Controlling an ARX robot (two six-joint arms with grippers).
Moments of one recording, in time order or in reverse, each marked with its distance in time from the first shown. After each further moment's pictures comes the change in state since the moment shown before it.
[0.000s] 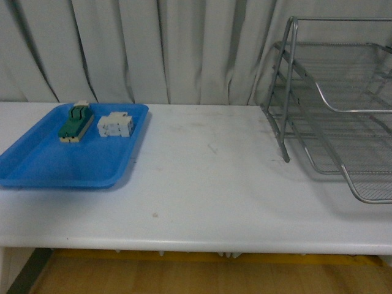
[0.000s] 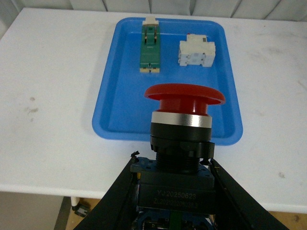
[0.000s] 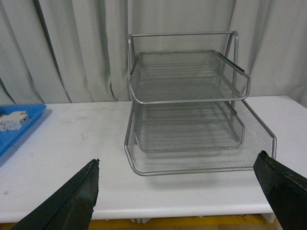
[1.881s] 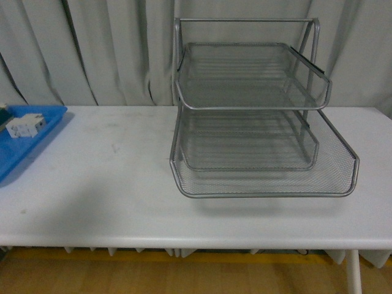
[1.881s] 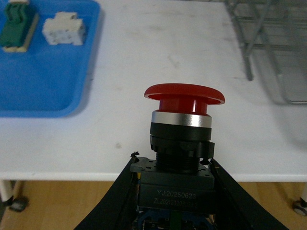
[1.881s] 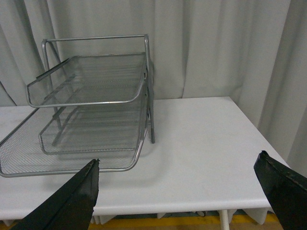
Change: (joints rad) left arm -0.051 -0.050 -0.104 0.033 0.022 -0.037; right arm 0.000 0.000 0.000 -0.002 0.003 0.000
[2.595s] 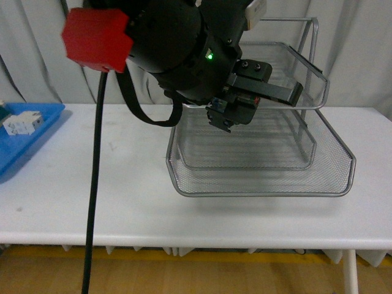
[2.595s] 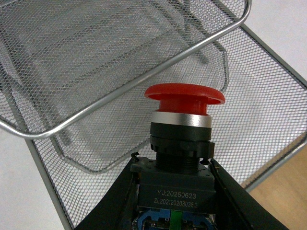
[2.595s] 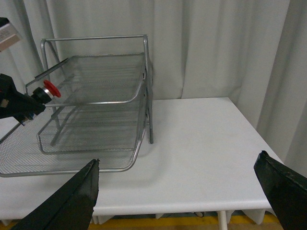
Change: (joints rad) left arm -0.623 0.710 0.767 -0.161 -0.067 0.063; right arm 0.000 0.000 0.000 0.001 -0.001 0.000
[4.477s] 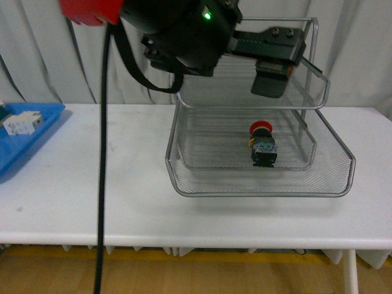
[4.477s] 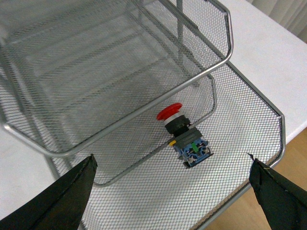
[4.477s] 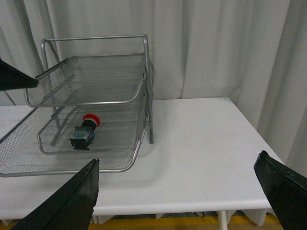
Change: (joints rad) left arm 0.032 -0.042 0.048 -0.032 0.071 -0.008; right arm 0.000 0.000 0.000 0.000 0.000 0.000
